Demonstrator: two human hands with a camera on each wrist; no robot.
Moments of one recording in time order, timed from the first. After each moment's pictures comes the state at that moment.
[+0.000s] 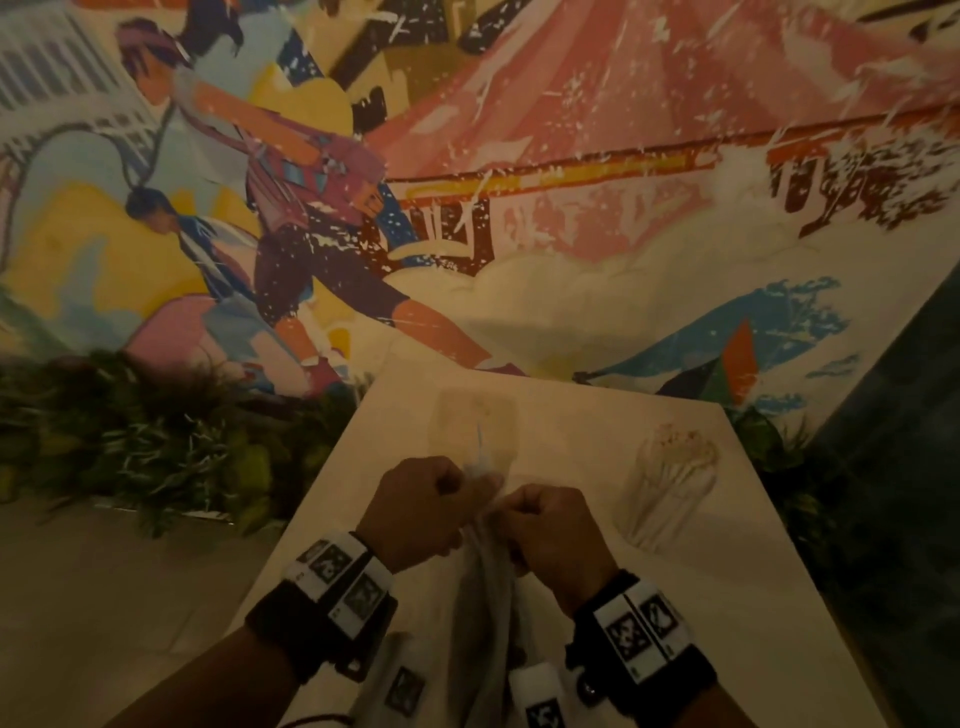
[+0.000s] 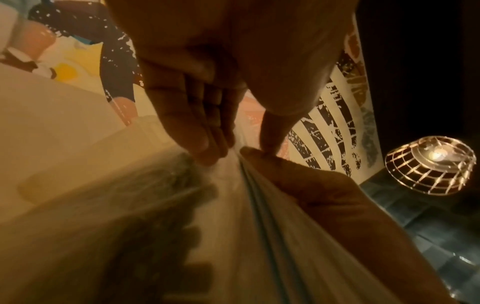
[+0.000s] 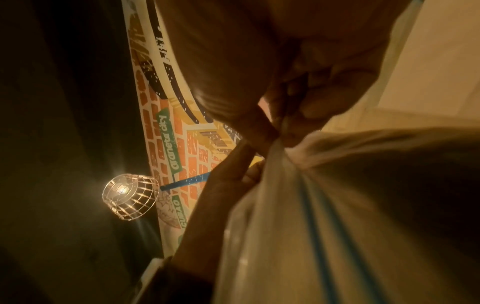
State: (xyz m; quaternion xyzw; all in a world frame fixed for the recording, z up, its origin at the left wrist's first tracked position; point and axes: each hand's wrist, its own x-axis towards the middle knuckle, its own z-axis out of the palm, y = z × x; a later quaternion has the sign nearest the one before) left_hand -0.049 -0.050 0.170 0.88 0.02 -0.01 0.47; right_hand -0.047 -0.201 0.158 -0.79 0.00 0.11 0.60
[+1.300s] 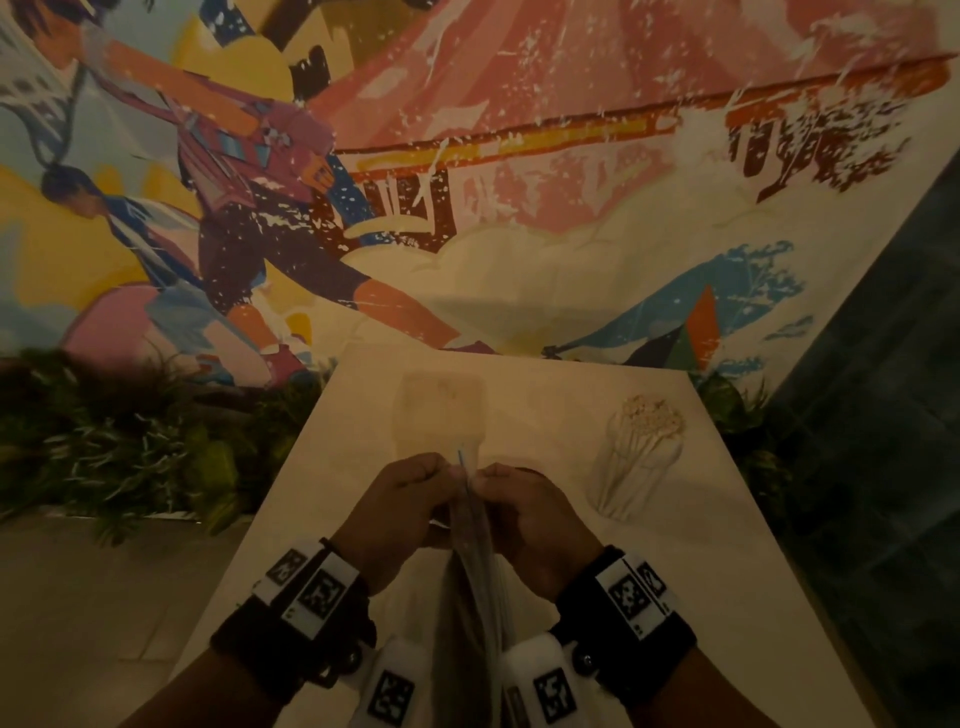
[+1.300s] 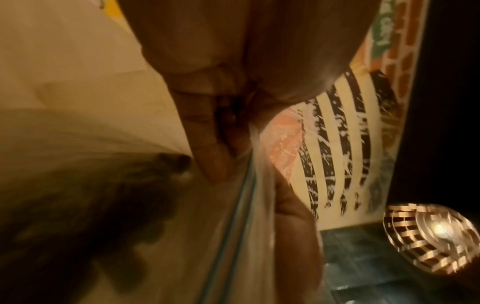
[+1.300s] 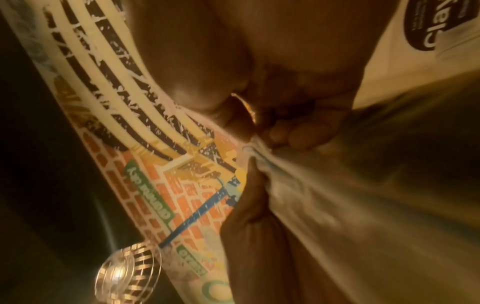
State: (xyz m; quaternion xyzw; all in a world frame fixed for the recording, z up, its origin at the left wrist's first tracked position) left_hand -0.052 -0.069 0.168 0.68 0.02 -0.13 0.72; right_hand -0.039 -0.210 0.154 -0.61 0.03 0.23 0.76
